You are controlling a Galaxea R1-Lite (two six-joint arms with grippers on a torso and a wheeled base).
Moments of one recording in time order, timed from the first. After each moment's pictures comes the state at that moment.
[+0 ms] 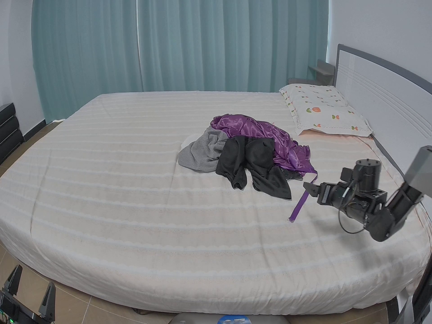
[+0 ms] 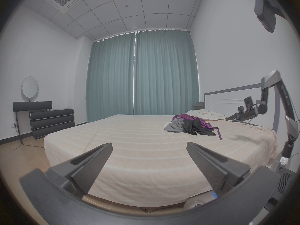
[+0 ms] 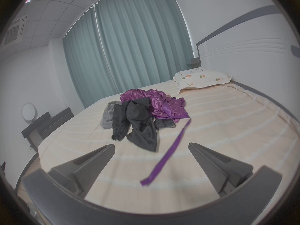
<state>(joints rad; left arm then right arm) 0.00 0.02 -0.02 0.00 0.01 0.00 0.22 2.05 -0.63 -1.05 -0.04 0.28</state>
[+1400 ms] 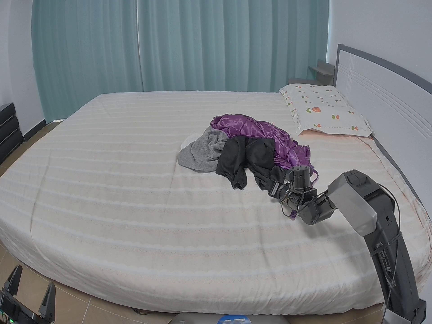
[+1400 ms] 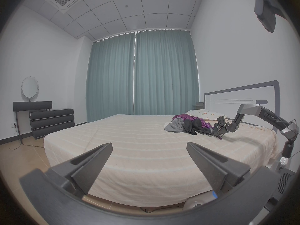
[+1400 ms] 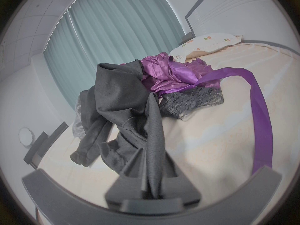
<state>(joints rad) 0.00 0.02 -0.02 0.00 0.01 0.00 0.29 2.78 -1.68 -0.69 -0.09 0.53</state>
